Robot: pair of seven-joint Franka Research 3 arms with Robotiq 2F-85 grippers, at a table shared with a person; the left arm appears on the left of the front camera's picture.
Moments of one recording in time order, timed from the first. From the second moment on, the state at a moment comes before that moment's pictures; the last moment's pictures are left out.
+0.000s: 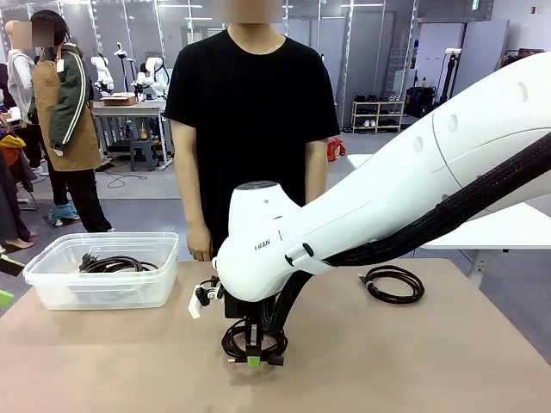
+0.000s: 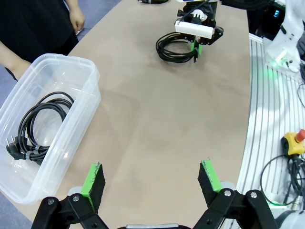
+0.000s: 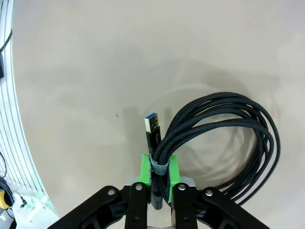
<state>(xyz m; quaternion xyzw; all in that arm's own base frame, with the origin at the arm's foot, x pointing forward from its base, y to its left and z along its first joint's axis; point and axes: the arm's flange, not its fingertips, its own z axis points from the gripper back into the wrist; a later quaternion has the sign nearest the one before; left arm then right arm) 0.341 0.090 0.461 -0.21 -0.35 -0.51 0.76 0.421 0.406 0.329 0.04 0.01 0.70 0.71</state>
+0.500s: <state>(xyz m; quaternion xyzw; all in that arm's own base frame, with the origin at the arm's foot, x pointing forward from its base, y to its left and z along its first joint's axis) 0.341 0.090 0.461 -0.21 -0.35 -0.51 0.76 0.421 0.407 0.330 0.04 0.01 0.70 0.72</state>
